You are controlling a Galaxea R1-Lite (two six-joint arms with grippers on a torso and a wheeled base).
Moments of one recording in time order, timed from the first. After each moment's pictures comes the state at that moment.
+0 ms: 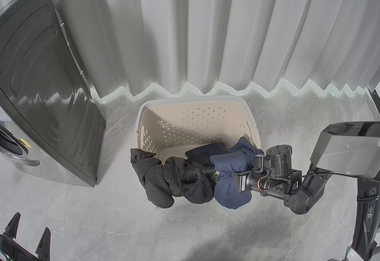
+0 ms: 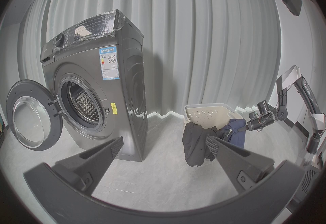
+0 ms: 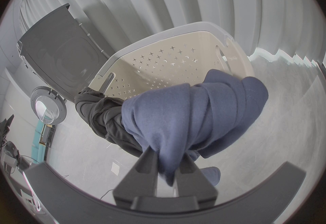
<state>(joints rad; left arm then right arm) 0.00 0.02 -0.02 0.00 0.00 -0.02 0.49 2.28 -0.70 -1.12 0.05 0.24</state>
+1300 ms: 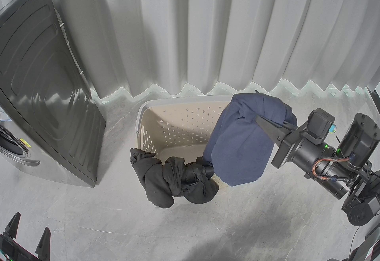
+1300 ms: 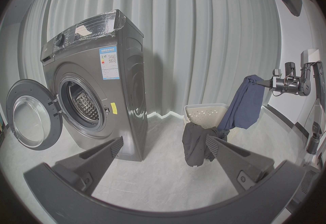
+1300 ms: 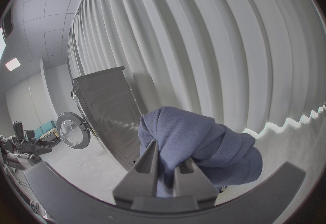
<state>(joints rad) 0.00 0.02 -0.02 0.00 0.01 -0.02 0.67 1.64 -0.44 -1.35 -0.04 0.08</state>
